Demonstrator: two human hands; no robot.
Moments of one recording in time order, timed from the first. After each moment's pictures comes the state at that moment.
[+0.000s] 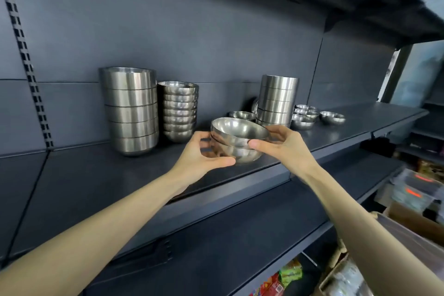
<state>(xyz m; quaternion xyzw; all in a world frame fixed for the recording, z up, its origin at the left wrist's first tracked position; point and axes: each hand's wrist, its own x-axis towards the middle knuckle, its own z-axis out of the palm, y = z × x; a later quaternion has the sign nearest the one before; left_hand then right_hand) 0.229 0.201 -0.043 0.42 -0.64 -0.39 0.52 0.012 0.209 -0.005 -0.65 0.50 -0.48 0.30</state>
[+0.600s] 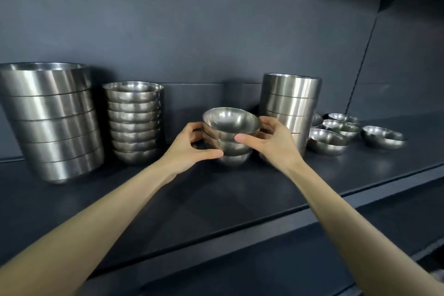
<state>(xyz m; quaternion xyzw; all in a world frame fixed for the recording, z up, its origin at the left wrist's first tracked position) 0.160 0.010 -0.043 0.48 -0.61 -0.34 0.53 -0.054 -0.025 -0.019 -0.68 0.44 -0.48 0.34</state>
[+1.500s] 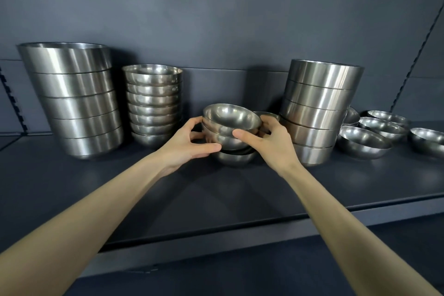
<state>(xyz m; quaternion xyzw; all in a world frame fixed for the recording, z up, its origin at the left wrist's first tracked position) 0.184 0.010 -0.063 0.49 -0.54 -0.42 0.54 -0.023 -0.047 -0.047 -0.71 0.36 -0.47 0.39</state>
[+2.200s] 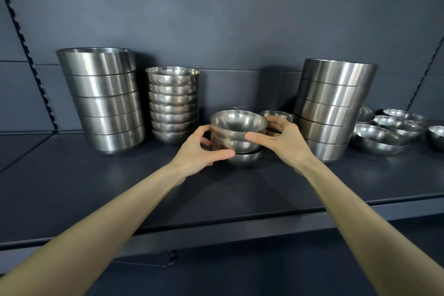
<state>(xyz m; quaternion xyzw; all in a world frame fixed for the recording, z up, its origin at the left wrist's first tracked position) 0.180 0.044 -0.072 0.58 -0.54 -0.29 0.53 -0.020 -0.041 -0.043 -0.72 0.34 -0.43 0.43</state>
